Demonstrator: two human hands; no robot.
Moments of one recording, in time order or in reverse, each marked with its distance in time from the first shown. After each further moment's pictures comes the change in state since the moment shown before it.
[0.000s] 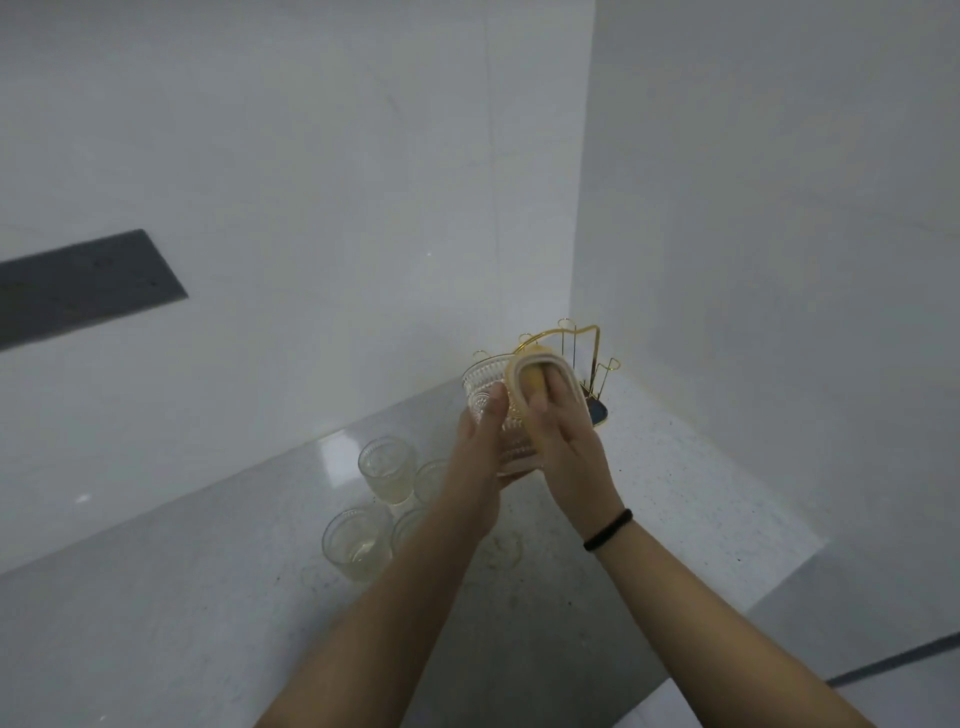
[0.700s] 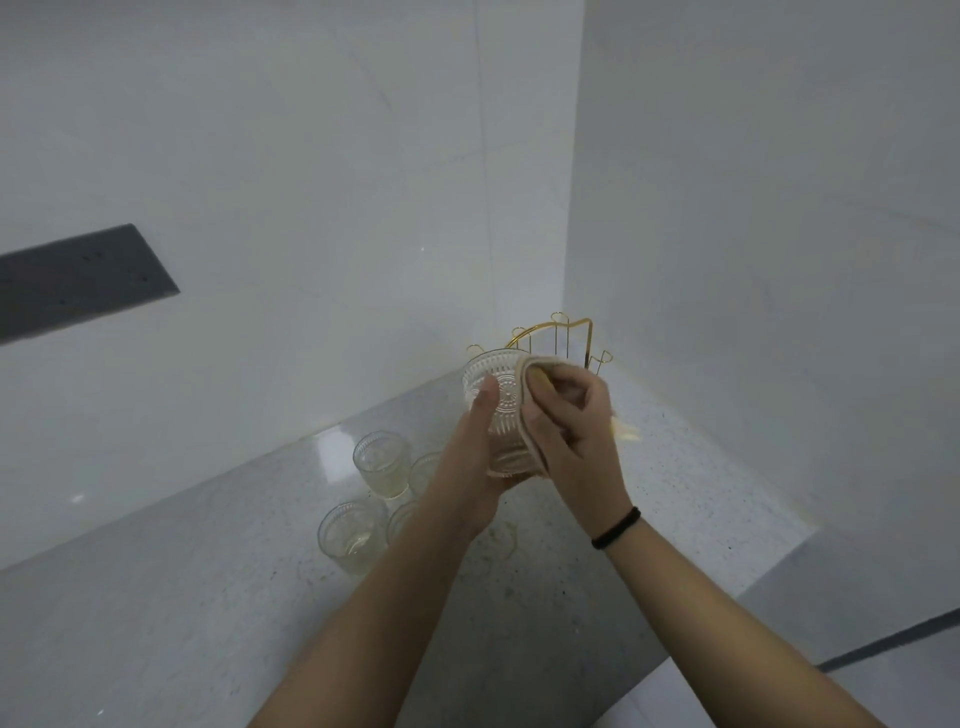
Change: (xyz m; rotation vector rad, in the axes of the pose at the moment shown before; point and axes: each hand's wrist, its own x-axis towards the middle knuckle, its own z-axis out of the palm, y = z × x) left_hand -0.016 0.008 0.002 -0.004 -0.128 -0.074; right_hand -0.010 0.002 -0.012 -0.101 0.151 -0.187
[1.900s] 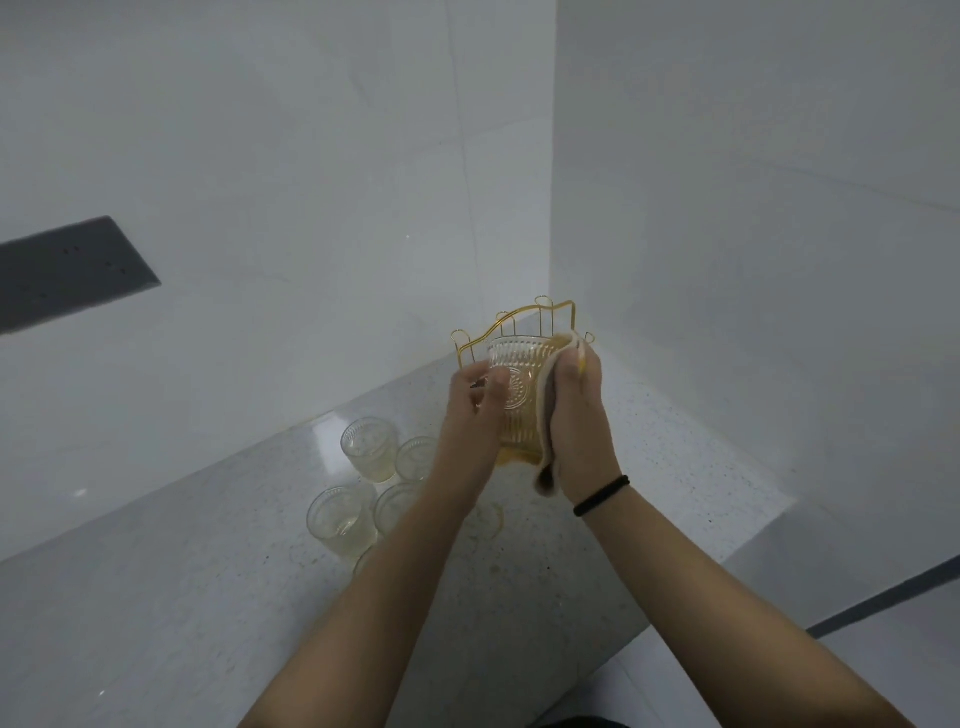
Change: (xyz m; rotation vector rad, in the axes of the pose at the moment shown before) left_hand -0.002 -0.007 0.026 0.403 0.178 0.239; right_hand 0.003 -0.008 -0.010 0.393 0.067 0.480
